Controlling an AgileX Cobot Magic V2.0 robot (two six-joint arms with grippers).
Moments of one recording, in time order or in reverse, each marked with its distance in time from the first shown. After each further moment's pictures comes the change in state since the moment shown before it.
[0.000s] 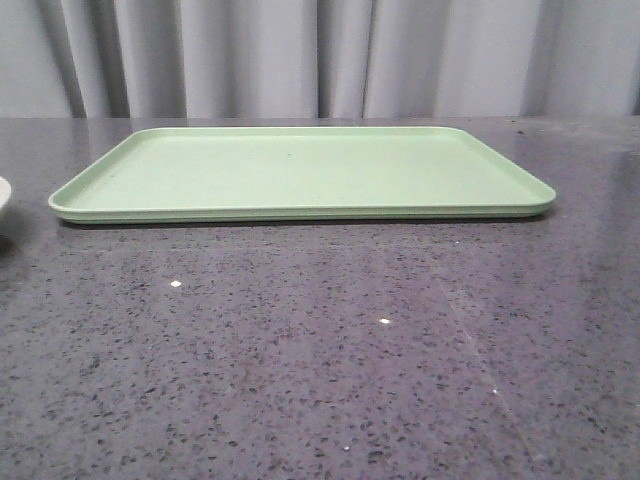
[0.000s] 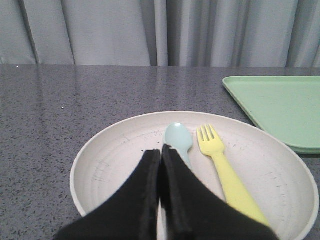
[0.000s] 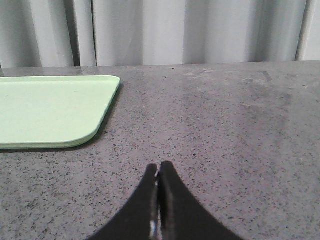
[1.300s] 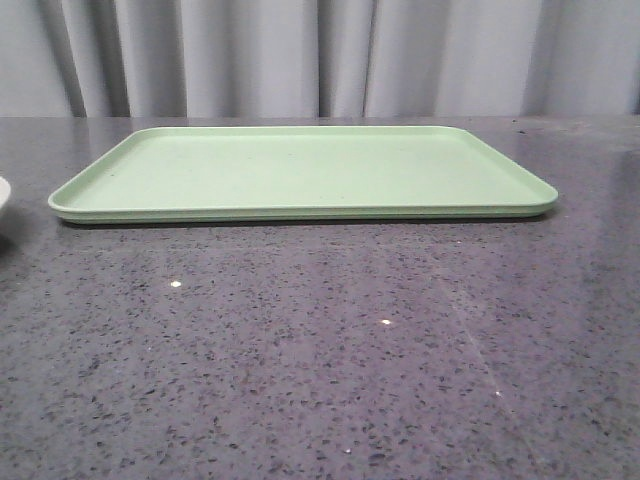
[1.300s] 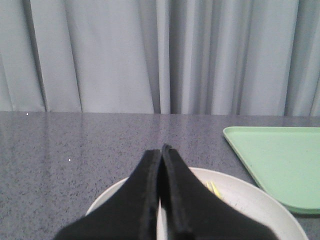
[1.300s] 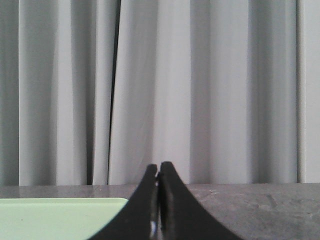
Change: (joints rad) left arm 0.000 0.000 -0.054 0.000 -0.106 0.000; right arm 0.000 0.000 -0.022 -0.003 -0.389 0.000
